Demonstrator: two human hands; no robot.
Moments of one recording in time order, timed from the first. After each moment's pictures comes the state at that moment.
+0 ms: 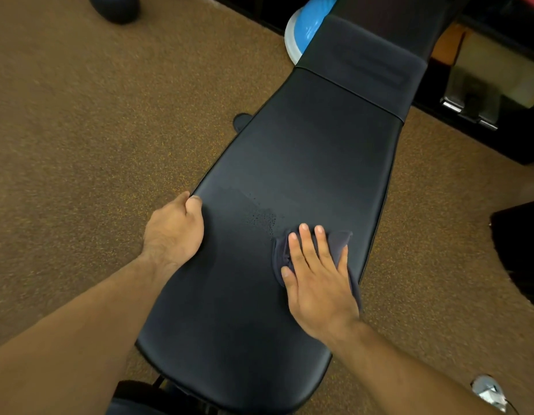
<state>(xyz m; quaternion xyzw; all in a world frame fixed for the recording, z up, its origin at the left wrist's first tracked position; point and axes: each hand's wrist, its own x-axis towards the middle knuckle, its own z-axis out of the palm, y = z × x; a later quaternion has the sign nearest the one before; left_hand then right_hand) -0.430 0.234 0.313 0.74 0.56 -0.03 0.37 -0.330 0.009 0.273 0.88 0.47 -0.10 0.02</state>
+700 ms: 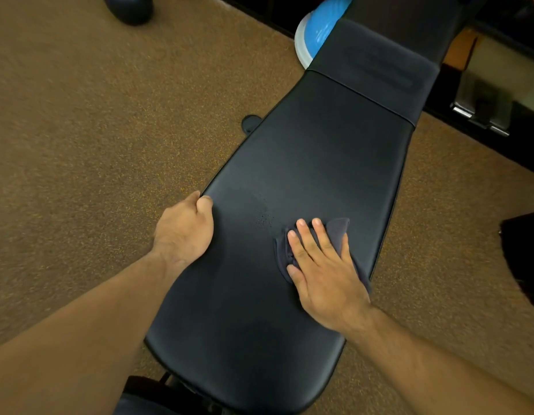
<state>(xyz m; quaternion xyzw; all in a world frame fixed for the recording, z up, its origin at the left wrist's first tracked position) -0.433 0.236 0.312 0.74 0.56 -0.03 0.37 -0.311 0.016 0.279 0.83 0.54 -0.10 0.06</state>
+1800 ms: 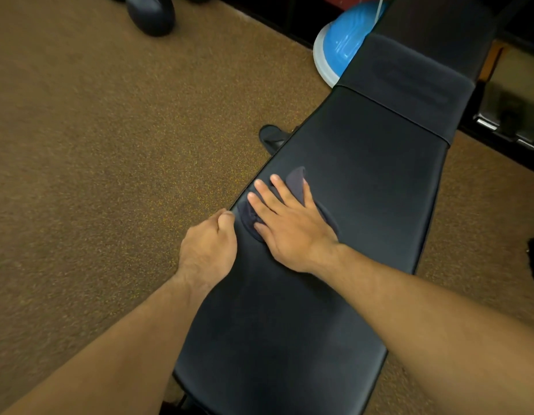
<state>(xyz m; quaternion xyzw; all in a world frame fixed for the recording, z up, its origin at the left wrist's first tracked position) -0.433 0.243 0.317 0.70 0.58 0.00 0.42 -0.296 0.164 0.293 0.76 0.64 -0.09 0.05</state>
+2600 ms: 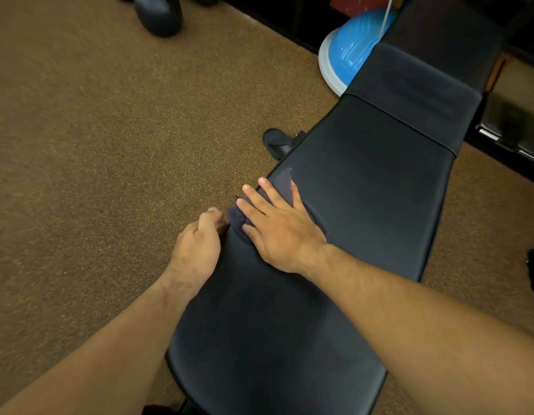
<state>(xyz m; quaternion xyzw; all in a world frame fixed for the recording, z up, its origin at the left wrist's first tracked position) -0.453 0.266 0.291 0.52 0.57 0.10 0.63 -0.309 0.190 0.292 0.74 0.66 -0.10 0.04</state>
